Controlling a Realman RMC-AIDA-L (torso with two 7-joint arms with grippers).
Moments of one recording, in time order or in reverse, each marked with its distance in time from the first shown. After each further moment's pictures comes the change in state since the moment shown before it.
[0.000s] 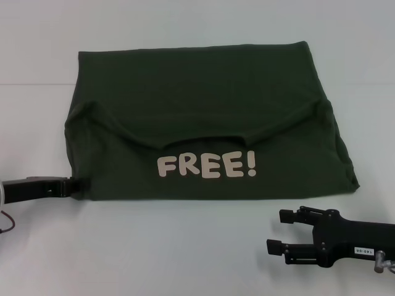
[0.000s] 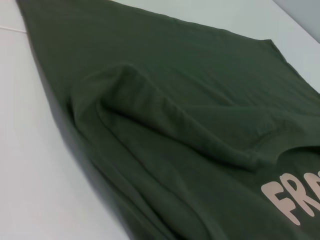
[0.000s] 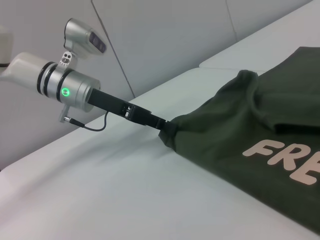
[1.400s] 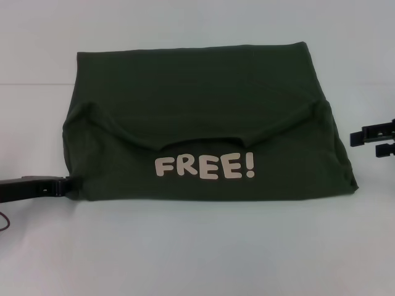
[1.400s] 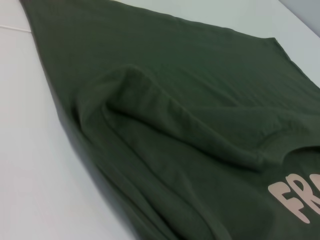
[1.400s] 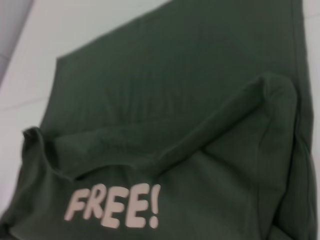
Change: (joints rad) left arm 0.004 0.011 -0.002 0.000 0.003 0.000 0.002; right arm 0.242 -0.194 0.098 -0.315 -0.415 -0.020 1.239
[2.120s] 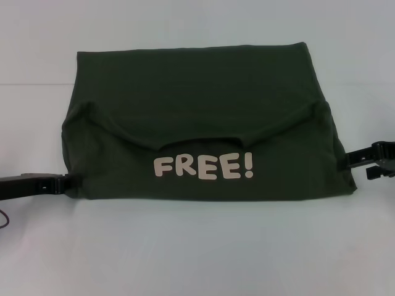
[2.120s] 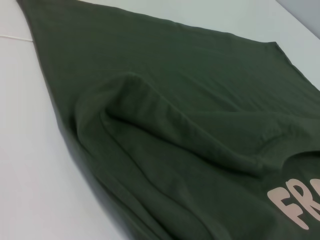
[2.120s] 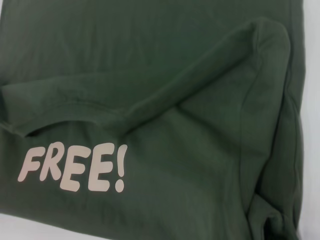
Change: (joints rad) left arm -0.007 0.004 -0.003 -0.002 0.000 -0.002 0.004; right arm 0.039 0.022 -0.122 0.063 -0.085 0.079 0.053
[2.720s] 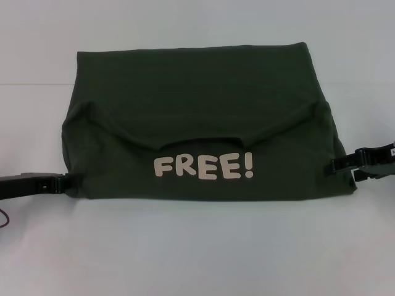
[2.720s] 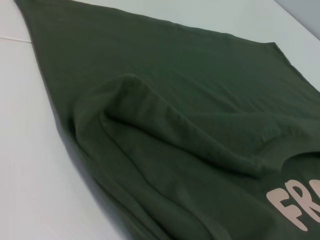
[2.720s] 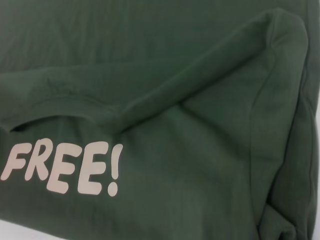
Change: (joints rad) left arm -0.001 -0.001 0.000 0.002 0.000 0.001 0.000; right arm 0.003 0.041 -0.061 0.016 -0.001 0.099 -0.011
